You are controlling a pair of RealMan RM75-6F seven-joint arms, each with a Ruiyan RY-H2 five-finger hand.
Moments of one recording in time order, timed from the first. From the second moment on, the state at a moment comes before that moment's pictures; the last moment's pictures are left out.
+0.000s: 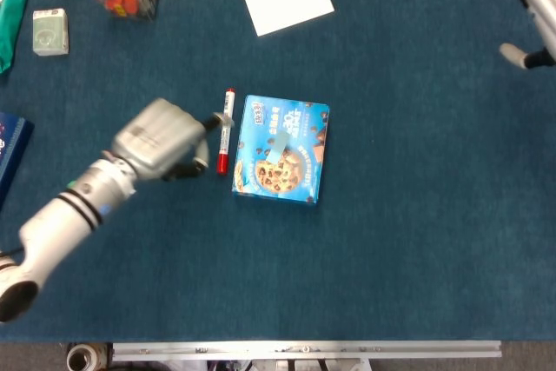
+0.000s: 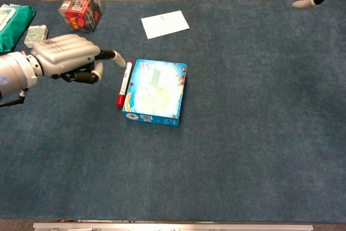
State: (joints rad) left arm -0.78 -1.20 0.06 -1.75 1.31 0.93 0.22; right arm 0.71 -1.04 0.17 -1.65 -1.09 0.93 -0.21
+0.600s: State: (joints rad) left arm -0.43 -1.14 0.00 -1.57 1.27 1.35 0.02; right arm 0.50 -1.04 0.09 -1.62 -1.14 1.09 -0.13
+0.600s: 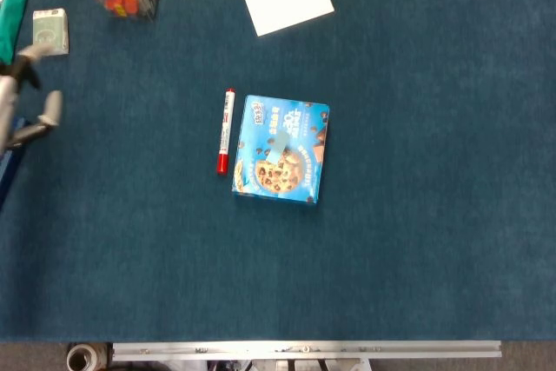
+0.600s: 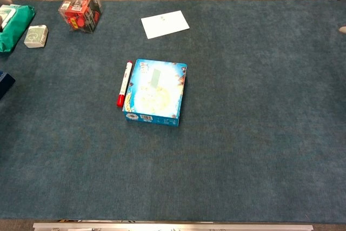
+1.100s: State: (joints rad) left arm -0.23 -1.20 0.00 -1.51 1.29 1.53 0.04; right arm 0.36 -1.09 0.06 -1.62 -1.24 1.27 -0.12
